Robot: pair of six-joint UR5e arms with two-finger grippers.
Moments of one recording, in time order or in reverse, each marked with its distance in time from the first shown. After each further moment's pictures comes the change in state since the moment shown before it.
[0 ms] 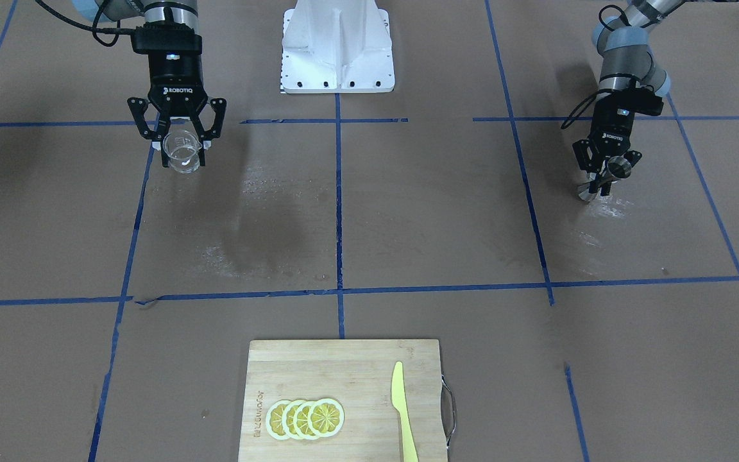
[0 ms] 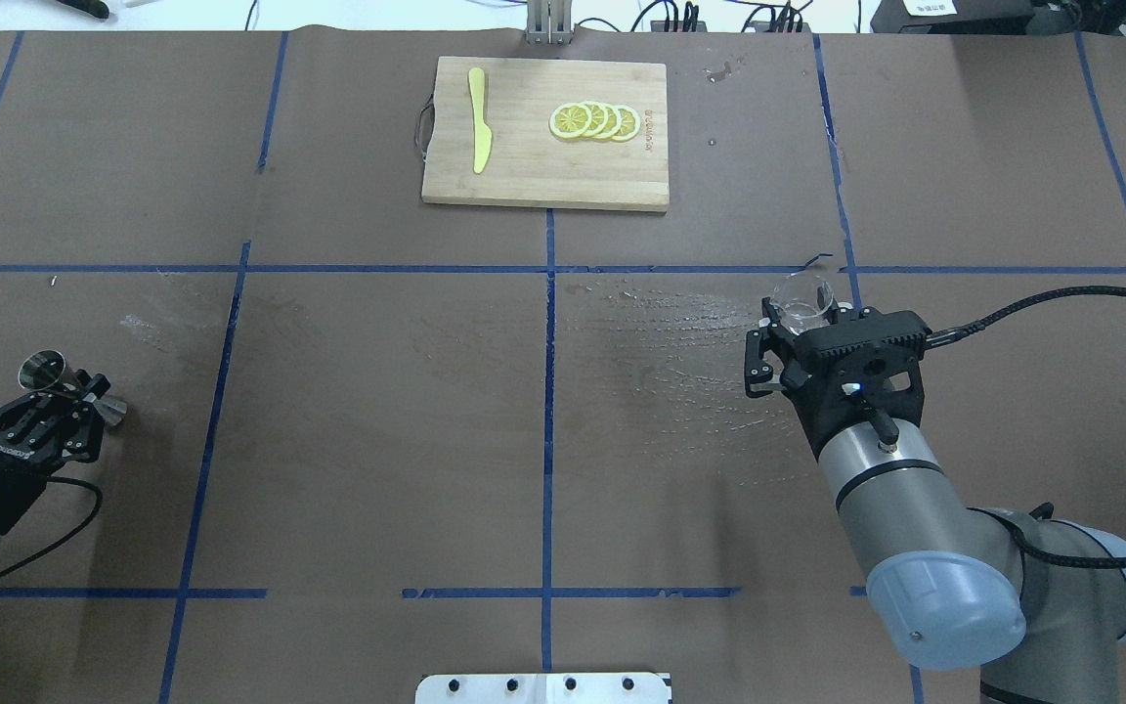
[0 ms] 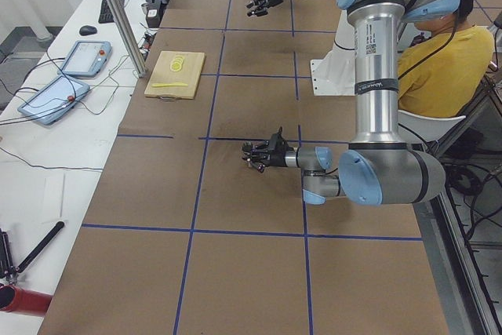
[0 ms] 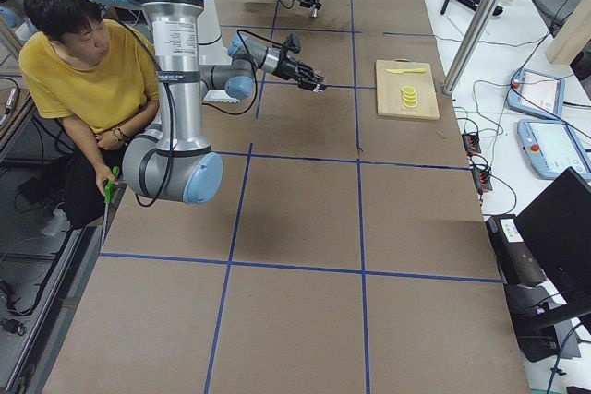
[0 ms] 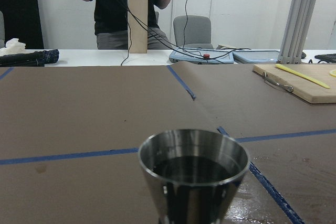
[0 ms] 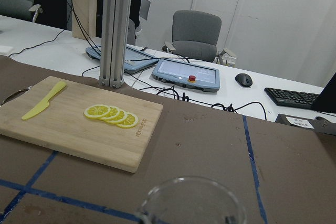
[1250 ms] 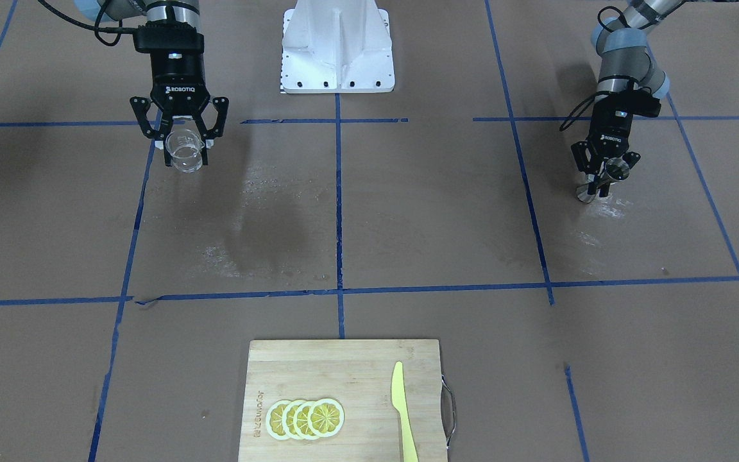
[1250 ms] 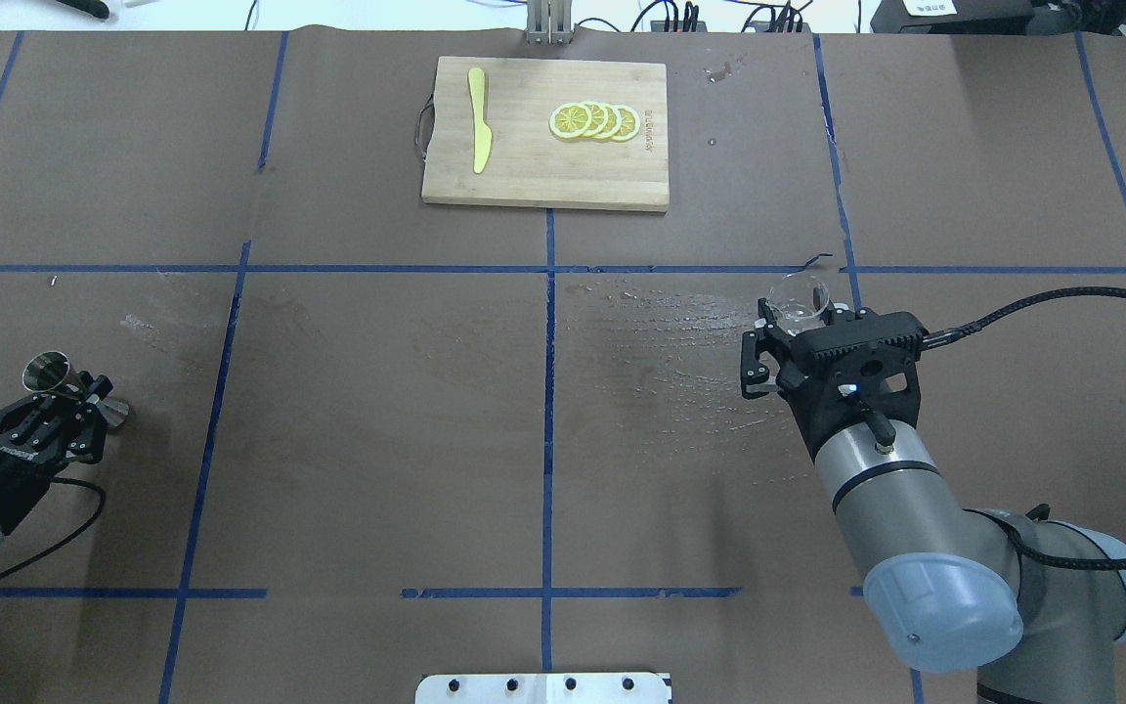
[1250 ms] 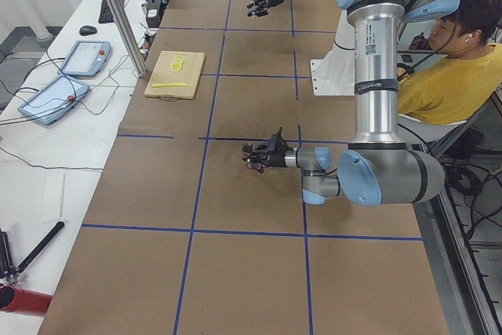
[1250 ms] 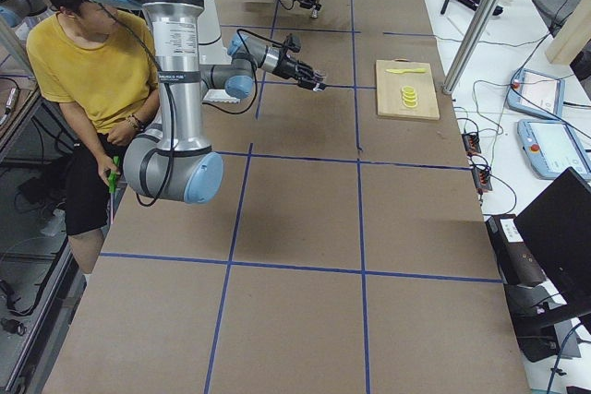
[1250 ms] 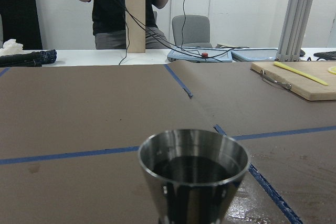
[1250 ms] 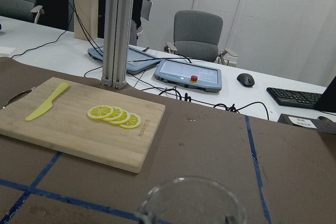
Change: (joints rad) left arm 0.001 -0.004 0.008 0.008 -0.004 0.006; right arm -0.003 0.007 0.000 0.000 0.000 0.000
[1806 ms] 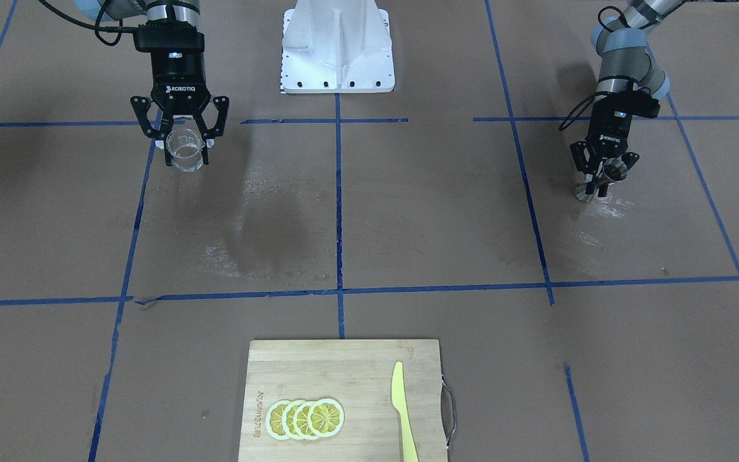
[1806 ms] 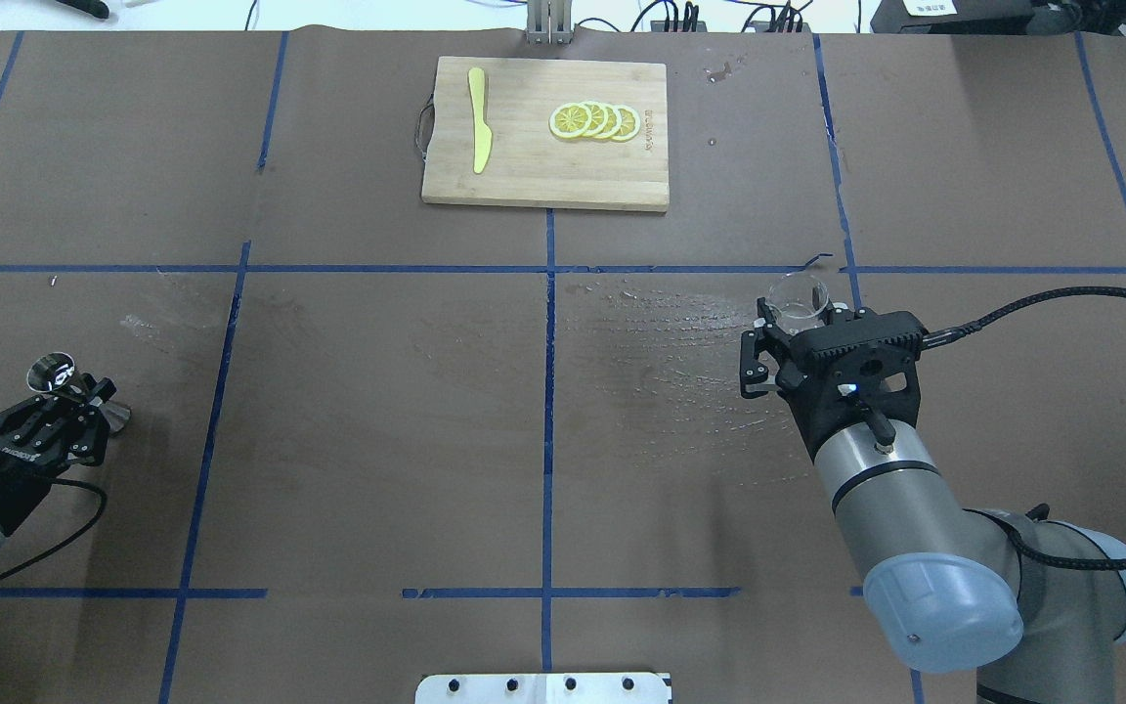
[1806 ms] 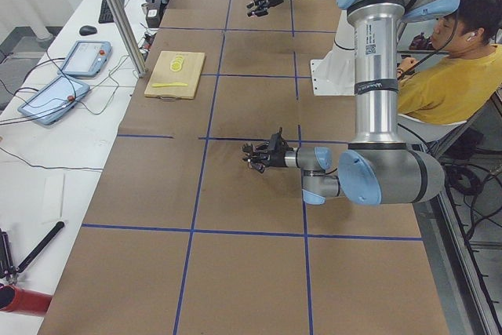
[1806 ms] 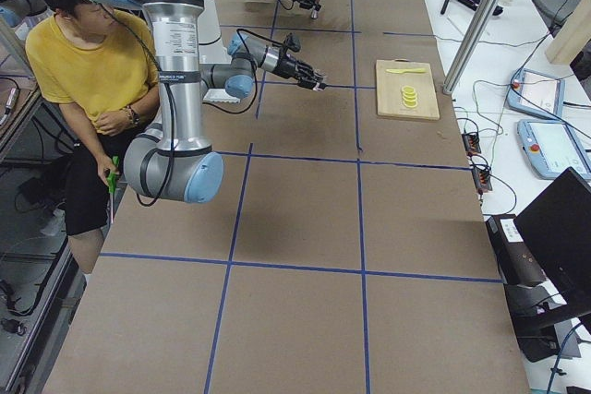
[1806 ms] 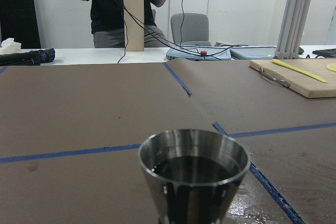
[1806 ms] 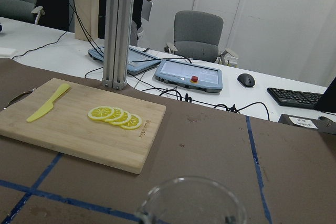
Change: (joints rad) left arm 0.000 0.000 0.000 0.000 -0.014 0.001; right arm 0.000 0.001 0.001 0.000 0.000 0.000
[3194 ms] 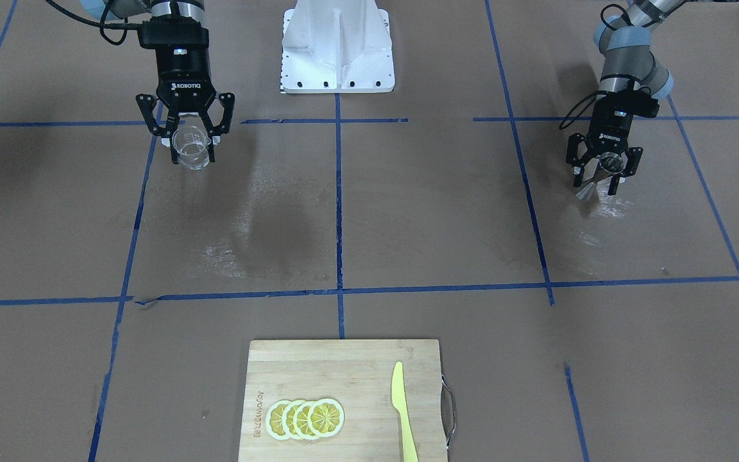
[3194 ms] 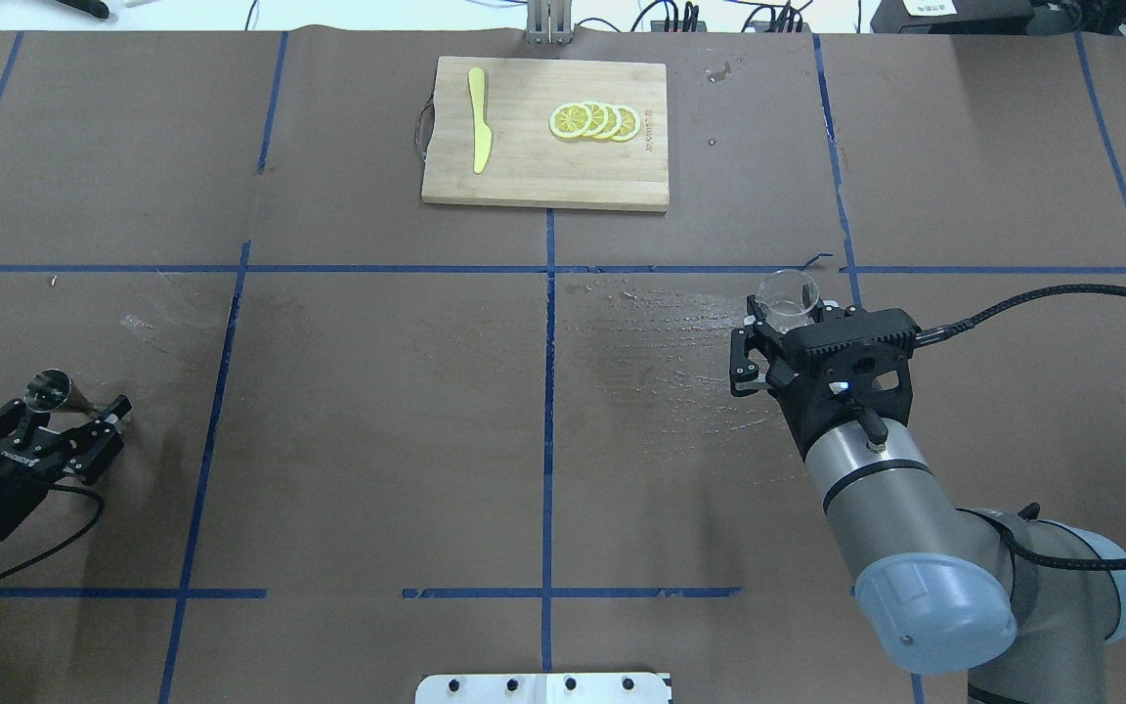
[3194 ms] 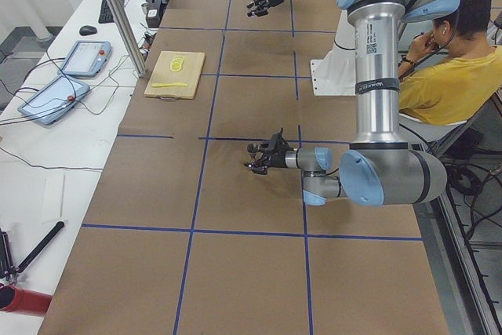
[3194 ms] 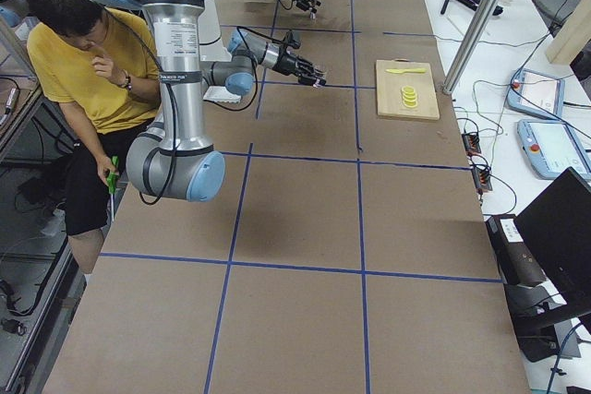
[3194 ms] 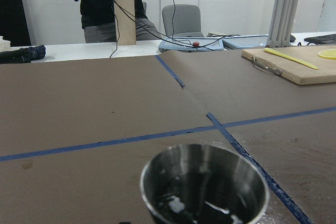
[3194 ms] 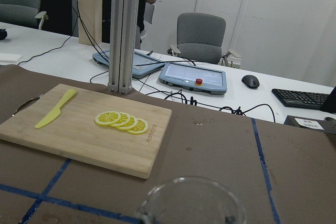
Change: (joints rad) left arm -0.004 0.023 -0.014 0.001 -0.086 0.038; right arm -0.002 0.021 0.001 0.000 0.000 0.000
